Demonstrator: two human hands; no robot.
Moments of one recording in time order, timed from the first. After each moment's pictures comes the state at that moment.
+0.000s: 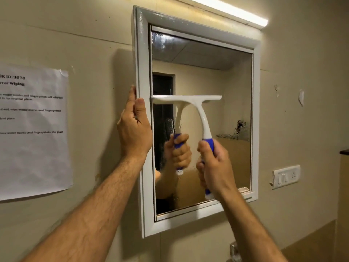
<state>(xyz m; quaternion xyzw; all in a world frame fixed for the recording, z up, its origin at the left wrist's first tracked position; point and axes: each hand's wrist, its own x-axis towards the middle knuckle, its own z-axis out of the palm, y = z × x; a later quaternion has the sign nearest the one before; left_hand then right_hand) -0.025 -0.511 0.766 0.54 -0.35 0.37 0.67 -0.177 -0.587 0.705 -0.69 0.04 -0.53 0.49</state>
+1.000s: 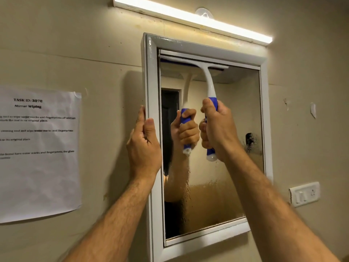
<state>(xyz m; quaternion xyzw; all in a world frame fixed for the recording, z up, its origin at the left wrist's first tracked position) -0.021 -0.513 0.766 0.54 -0.34 0.37 0.67 -0.174 -0.560 0.819 -0.65 -0.01 -0.52 0.55</state>
